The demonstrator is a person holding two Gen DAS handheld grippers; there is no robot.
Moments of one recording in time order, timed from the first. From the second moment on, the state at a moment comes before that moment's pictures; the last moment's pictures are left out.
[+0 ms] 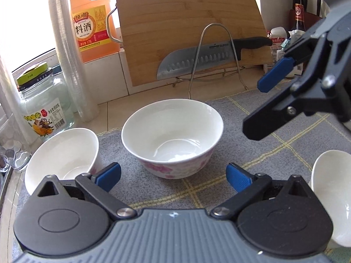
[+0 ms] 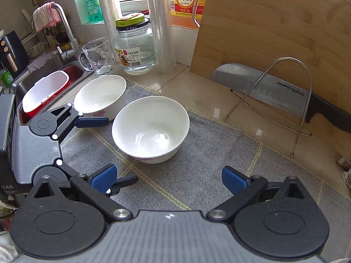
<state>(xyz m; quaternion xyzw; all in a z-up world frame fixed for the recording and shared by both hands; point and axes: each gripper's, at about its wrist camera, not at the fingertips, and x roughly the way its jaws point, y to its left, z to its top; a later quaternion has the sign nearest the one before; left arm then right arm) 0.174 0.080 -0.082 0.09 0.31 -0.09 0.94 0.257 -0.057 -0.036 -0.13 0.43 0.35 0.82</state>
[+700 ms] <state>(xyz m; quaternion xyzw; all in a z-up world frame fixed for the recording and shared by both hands) 0.189 0.075 -0.082 0.11 0.29 -0.09 0.95 0.320 -0.017 -0.064 -0.11 0.46 0.40 0.78</state>
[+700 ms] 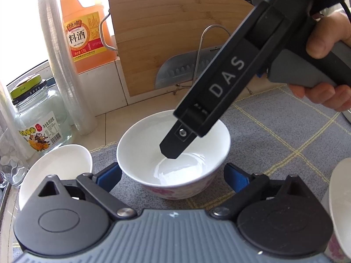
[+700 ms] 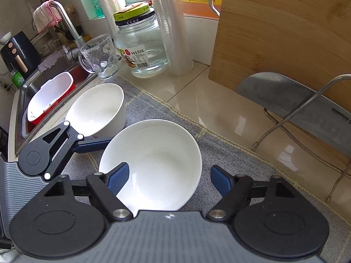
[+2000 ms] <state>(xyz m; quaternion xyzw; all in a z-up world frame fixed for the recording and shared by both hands) 0.159 0.066 -0.063 0.10 0.30 -0.12 0.94 0.280 -0.030 -0.038 -0.07 0.47 0.40 0.78</state>
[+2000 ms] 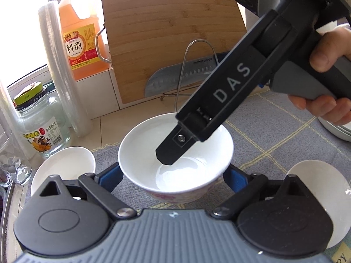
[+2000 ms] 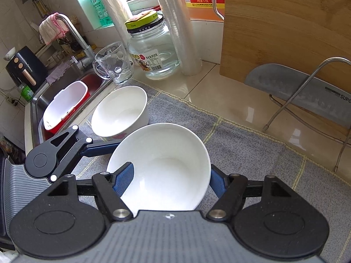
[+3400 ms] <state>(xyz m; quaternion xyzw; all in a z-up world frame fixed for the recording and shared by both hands) 0.066 0.021 -0.036 0.12 0.30 -0.20 0.92 0.159 -0.097 -0.013 -0.03 0.46 0.37 0.81</state>
